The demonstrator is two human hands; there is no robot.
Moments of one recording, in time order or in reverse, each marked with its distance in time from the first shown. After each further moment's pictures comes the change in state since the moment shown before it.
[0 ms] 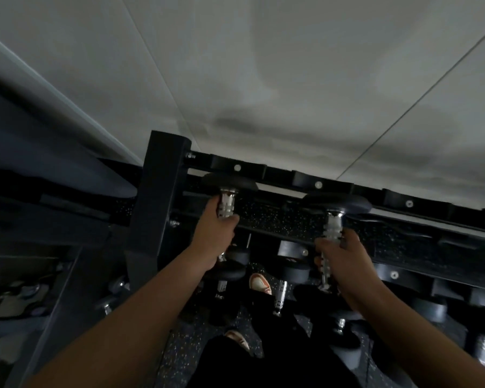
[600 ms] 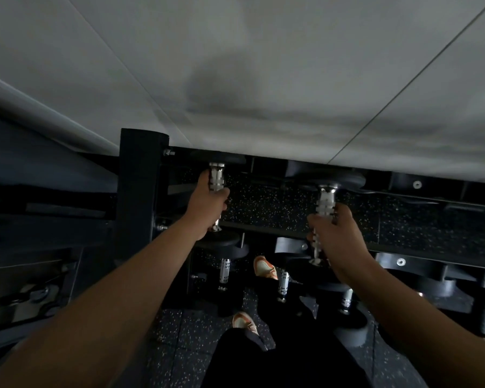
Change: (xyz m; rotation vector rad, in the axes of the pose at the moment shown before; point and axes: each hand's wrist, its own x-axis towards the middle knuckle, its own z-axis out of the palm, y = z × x) left_hand 0.095 -0.003 0.013 0.160 -0.073 -0.024; right_hand 0.055 -0.004 0.012 0.071 0.046 0.060
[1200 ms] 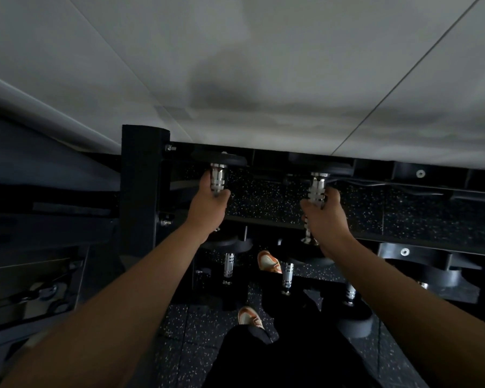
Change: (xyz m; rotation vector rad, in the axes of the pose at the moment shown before) left_hand -0.011 -0.018 0.000 0.171 0.012 0.048; right_hand 0.037 0.022 0.022 -0.117 0.058 -0.036
